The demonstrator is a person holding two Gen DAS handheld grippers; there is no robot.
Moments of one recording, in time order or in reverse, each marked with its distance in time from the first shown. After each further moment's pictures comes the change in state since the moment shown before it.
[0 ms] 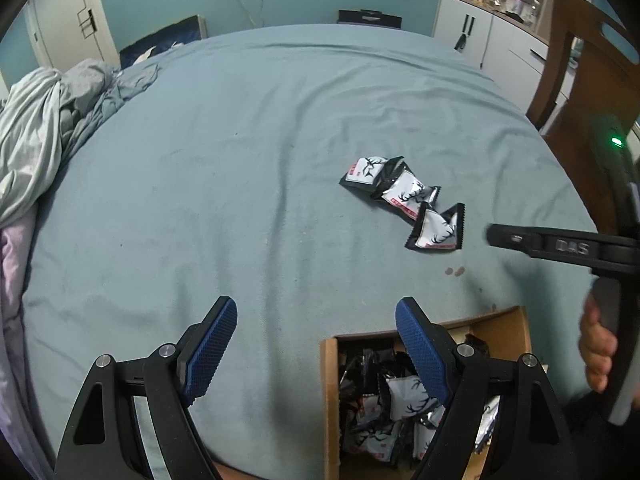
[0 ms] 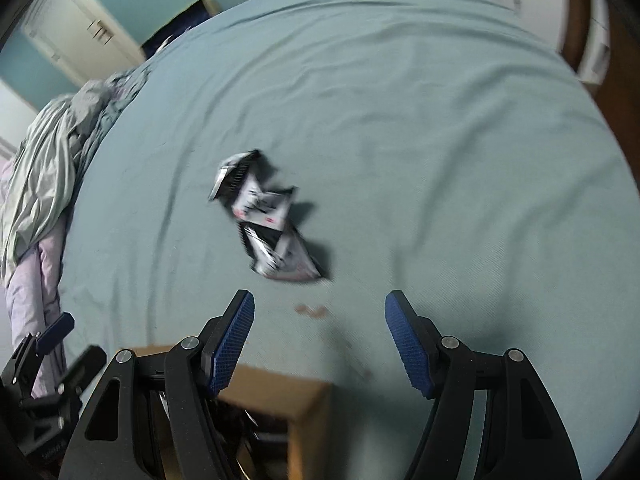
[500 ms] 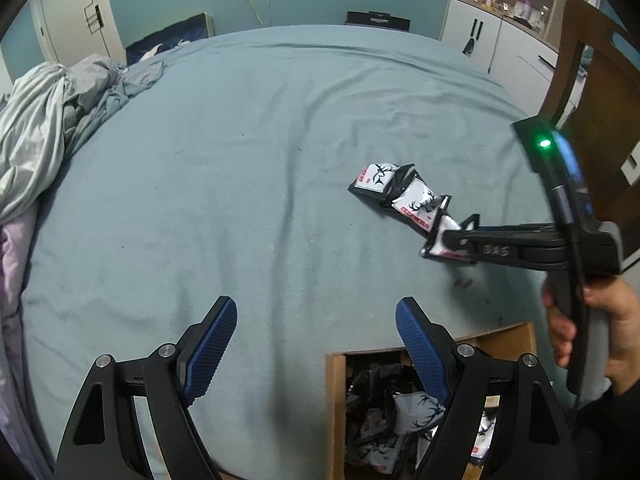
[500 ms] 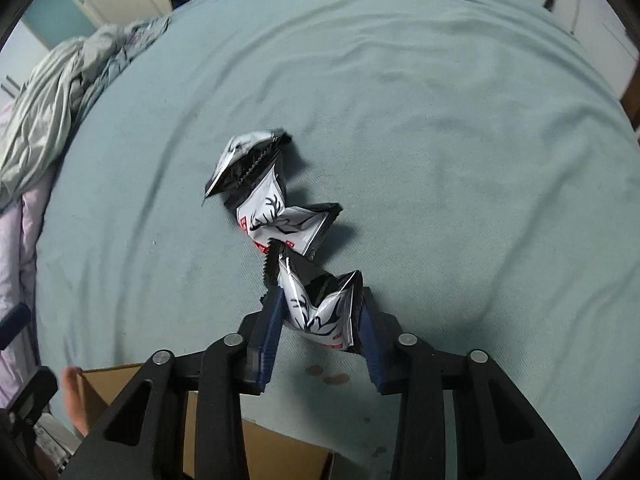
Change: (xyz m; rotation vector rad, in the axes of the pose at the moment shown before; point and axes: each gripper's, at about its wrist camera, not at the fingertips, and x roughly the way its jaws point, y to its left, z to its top) left arm 0.005 0.001 0.006 -0.010 -0.010 0.025; right arm 0.072 0.009 0.037 -0.136 0.047 -0.031
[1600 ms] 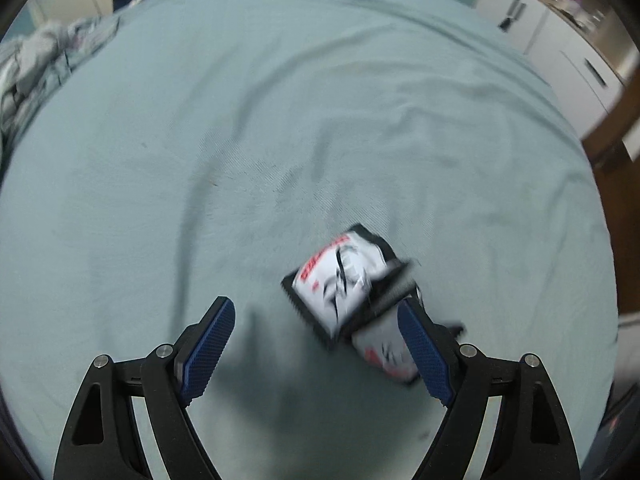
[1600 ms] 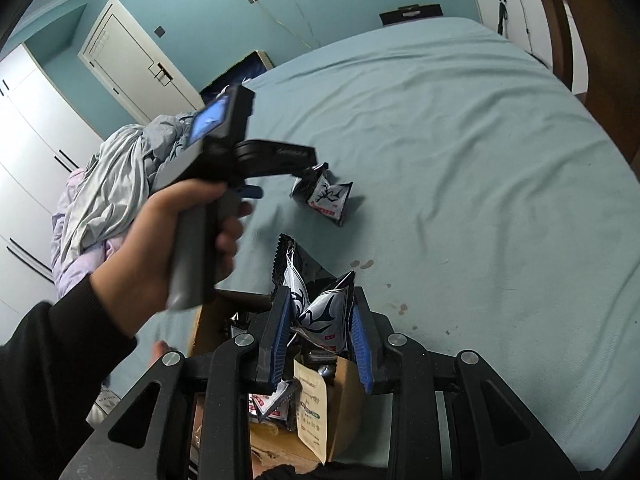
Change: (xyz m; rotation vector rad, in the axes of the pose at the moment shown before) left arm 0.149 -0.050 0.120 -0.135 0.224 -0.031; right arm -0.125 -0.023 -0.157 0.152 -0.284 0.193
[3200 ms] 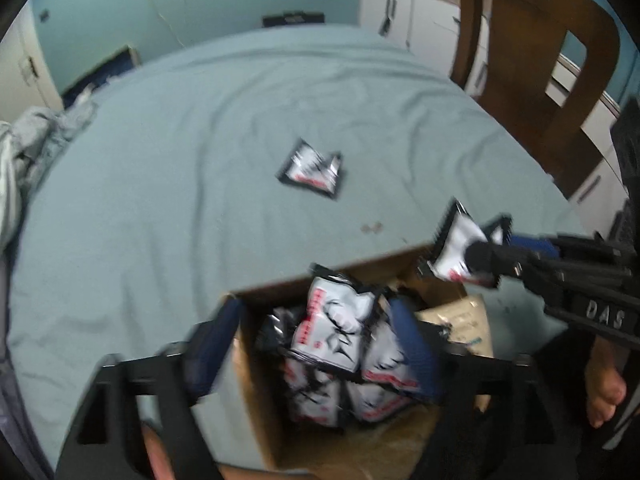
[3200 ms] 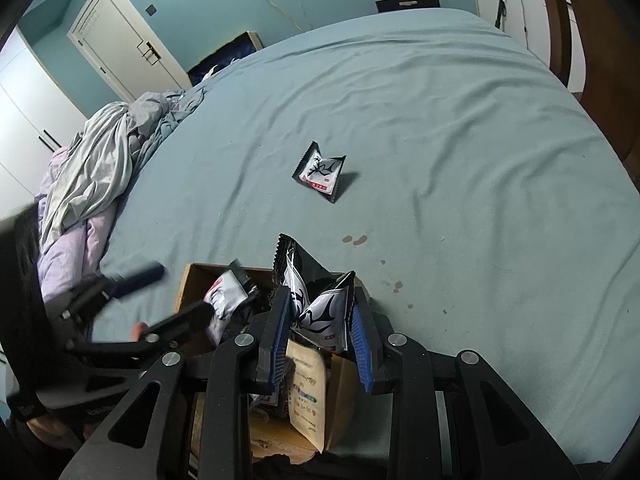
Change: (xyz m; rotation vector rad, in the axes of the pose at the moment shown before) left arm -0.143 0.013 -0.203 0.362 -0.252 -0.089; right arm -0.003 0.021 -0.002 -0.042 0.056 -0.078
